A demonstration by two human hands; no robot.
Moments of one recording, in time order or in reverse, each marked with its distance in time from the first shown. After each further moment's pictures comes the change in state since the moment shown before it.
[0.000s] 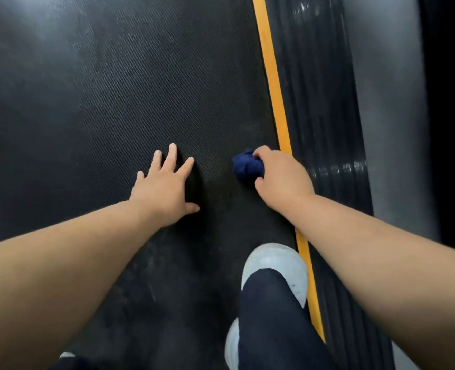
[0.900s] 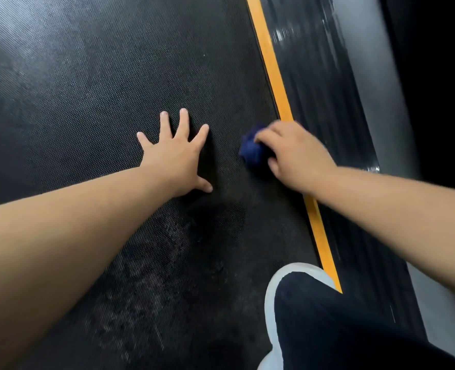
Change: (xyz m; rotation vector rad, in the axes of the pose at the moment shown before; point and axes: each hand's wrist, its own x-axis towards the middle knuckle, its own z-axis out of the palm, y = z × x) left_hand 0.074 -0.006 -0.034 0.197 0.204 0.132; right_hand 0.043 0.005 -0.018 -0.250 0.222 -0.353
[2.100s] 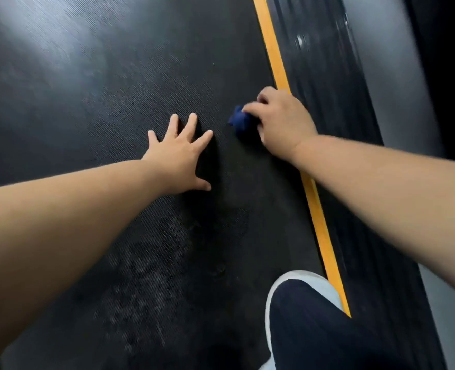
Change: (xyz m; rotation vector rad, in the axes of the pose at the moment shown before) left_hand -0.002 -0.011 -0.012 0.061 -0.033 0.056; right_hand 0.065 0.012 0.007 -0.035 0.196 -0.073
